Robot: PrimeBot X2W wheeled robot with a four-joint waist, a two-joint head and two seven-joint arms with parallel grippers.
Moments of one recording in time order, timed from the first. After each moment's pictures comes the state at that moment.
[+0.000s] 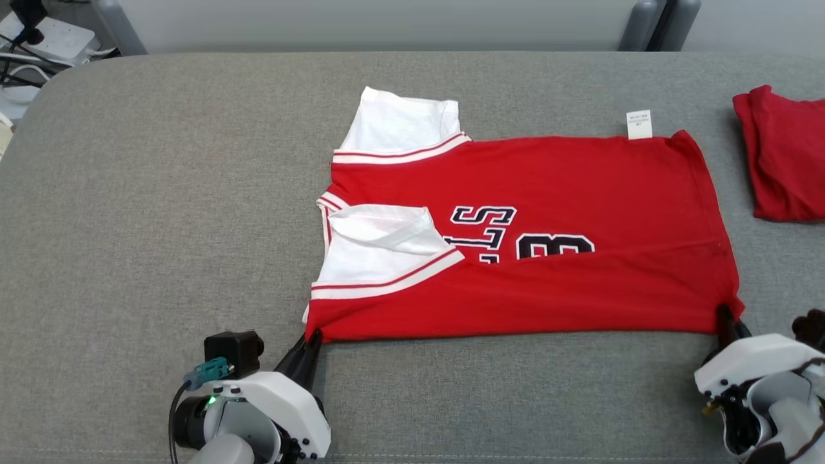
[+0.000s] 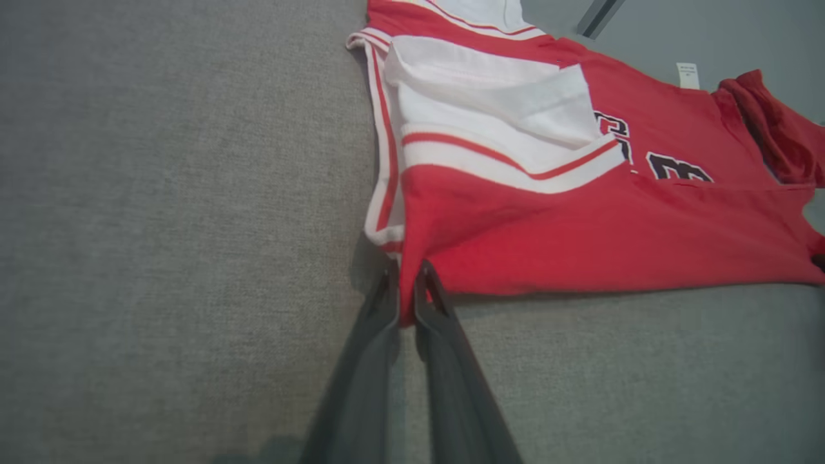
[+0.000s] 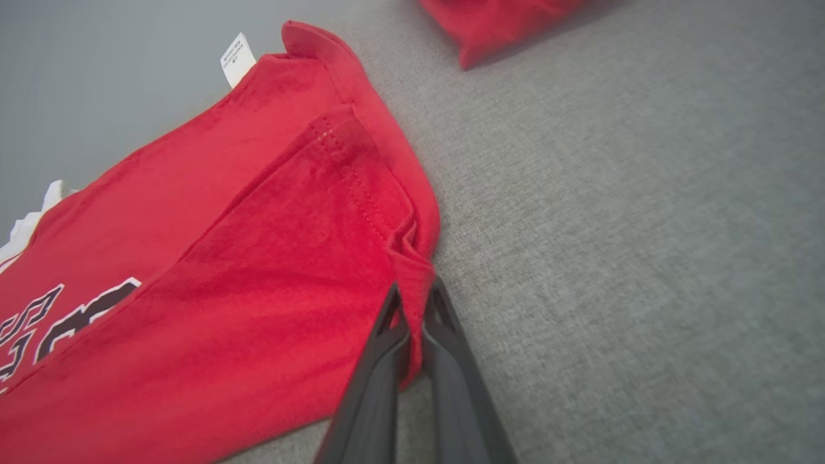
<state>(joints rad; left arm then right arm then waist) -0.27 0.19 -0.53 0.46 -0.73 0.11 -0.05 -0.55 -0.17 0.05 1.11 0.66 0.13 -0.25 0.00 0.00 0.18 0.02</state>
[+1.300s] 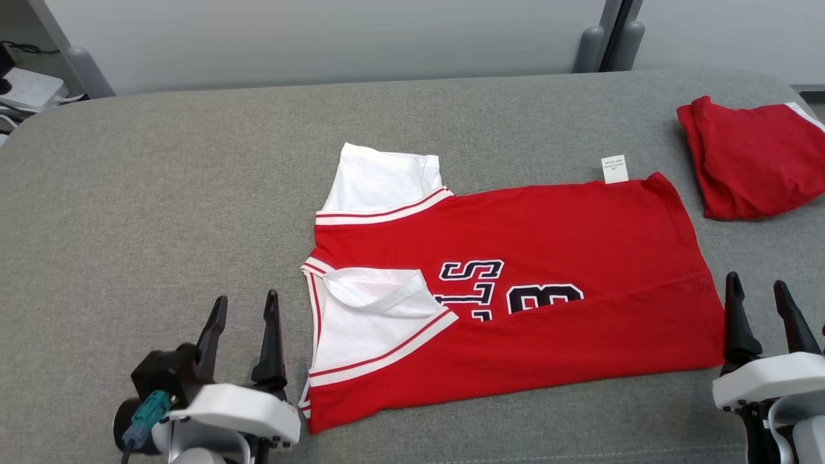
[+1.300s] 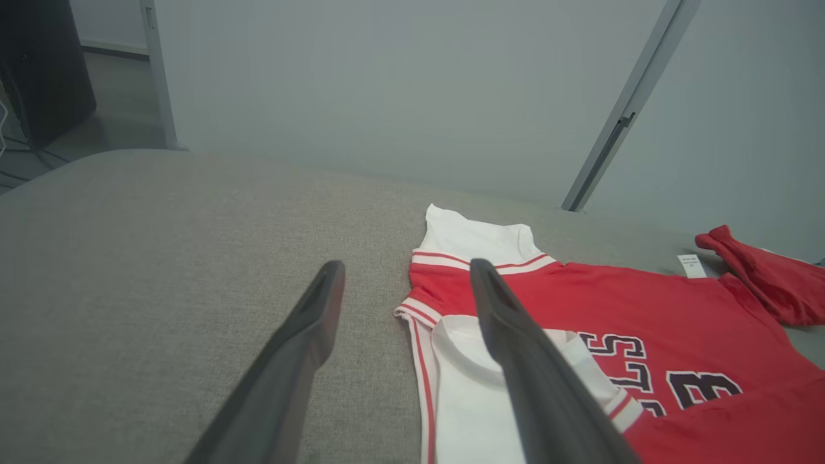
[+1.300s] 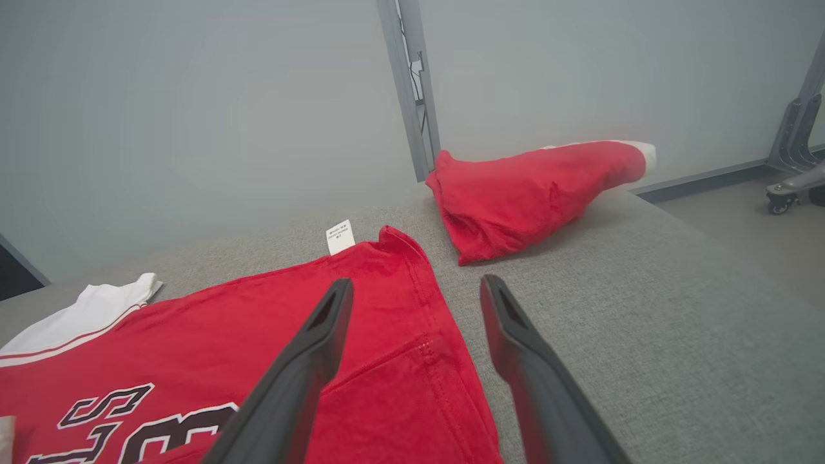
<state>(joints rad) -0.08 0.27 -0.42 0.08 -0.64 0.33 -0.22 -0.22 -0.14 -0.11 0.49 0.38 0.13 -0.25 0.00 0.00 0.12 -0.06</state>
